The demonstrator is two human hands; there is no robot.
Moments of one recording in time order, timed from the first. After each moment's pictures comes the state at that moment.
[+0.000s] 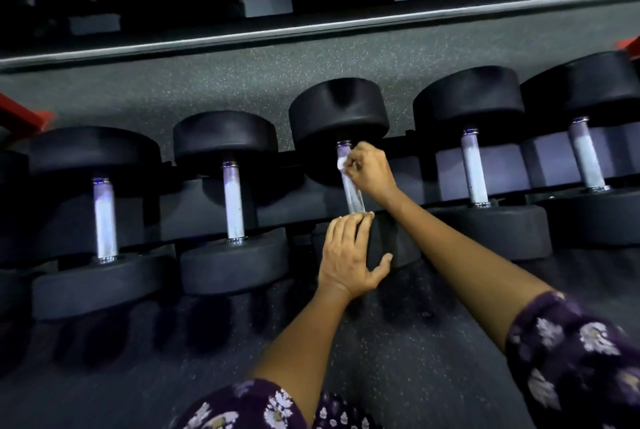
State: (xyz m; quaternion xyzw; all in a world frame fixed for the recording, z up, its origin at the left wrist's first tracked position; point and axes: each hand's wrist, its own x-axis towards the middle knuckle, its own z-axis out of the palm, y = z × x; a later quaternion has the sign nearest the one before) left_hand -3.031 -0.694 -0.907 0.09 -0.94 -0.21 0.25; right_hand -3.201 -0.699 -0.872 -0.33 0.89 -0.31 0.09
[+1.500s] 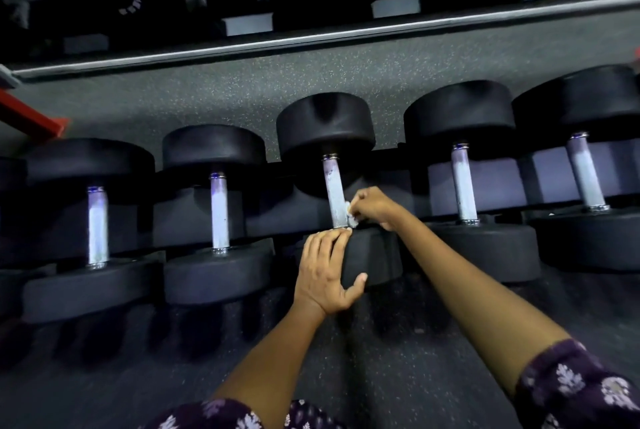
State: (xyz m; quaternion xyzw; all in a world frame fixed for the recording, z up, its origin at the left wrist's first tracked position) left_hand -3.029 -0.694 -0.905 0.10 -0.94 -0.21 0.24; right_hand -3.209 -0.662 -0.882 -0.10 0.80 -0.41 0.43
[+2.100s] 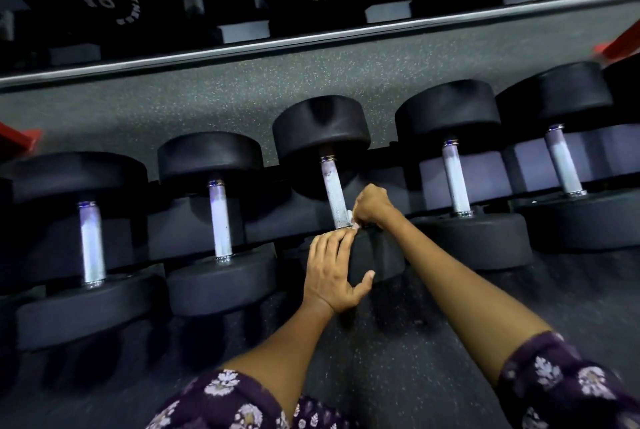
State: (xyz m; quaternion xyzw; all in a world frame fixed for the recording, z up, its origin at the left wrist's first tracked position) left_hand -3.029 -0.697 -0.903 0.08 -0.94 -0.23 0.24; right_hand -3.199 -0.669 -0.865 -0.18 0.92 -0.15 0.32
